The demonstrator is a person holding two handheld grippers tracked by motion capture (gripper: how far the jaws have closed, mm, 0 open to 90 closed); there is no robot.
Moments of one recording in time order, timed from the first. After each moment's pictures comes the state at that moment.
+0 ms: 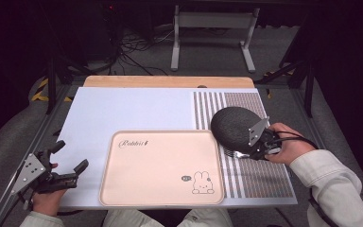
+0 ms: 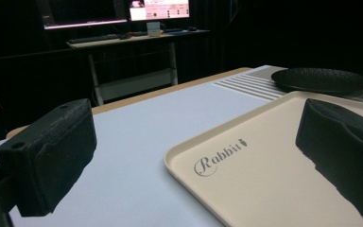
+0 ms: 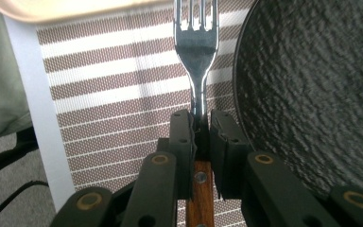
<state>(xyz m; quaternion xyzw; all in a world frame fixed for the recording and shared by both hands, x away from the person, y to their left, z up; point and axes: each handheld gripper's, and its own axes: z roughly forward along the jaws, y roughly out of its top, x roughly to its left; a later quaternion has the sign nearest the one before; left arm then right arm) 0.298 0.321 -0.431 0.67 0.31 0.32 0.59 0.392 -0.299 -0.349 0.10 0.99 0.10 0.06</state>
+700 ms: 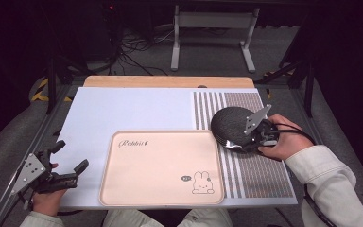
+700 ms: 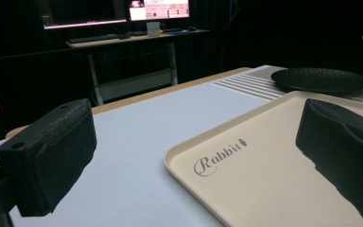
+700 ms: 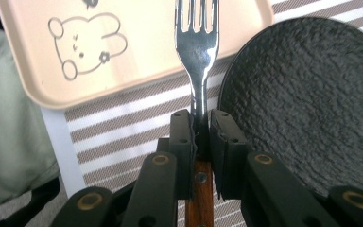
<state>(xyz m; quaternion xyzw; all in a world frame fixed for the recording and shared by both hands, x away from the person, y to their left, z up) 0.298 0.321 -0.431 0.67 0.31 0.32 0.59 0.390 -0.275 -0.315 0.16 0.97 0.17 0.08</state>
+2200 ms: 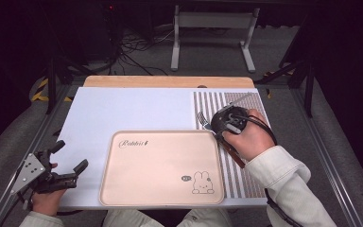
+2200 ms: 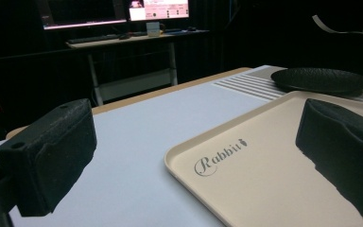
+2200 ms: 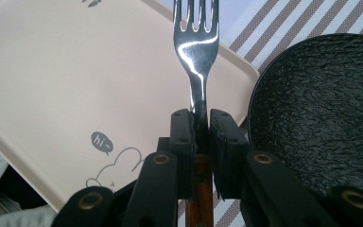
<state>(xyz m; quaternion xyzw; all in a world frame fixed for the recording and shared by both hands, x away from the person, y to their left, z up) 0.298 0.321 -0.431 0.67 0.31 0.32 0.60 0.394 -0.197 -0.301 0.43 0.87 0.23 0.09</state>
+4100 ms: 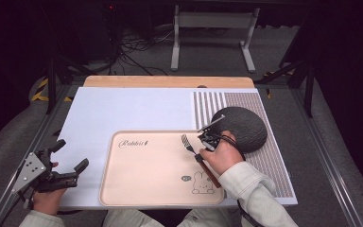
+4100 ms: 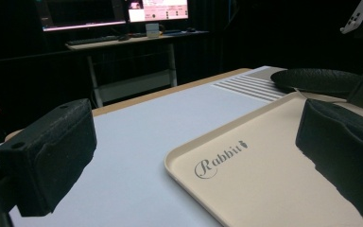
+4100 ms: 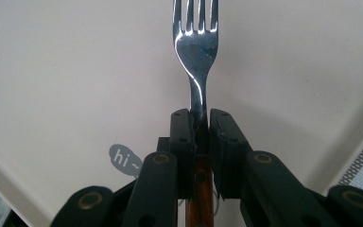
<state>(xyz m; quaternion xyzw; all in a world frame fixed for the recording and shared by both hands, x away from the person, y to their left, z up) 0.301 0.320 -0.431 0.67 0.31 0.32 0.60 0.399 -0.155 -0.396 0.48 0.85 0.21 -0.01</state>
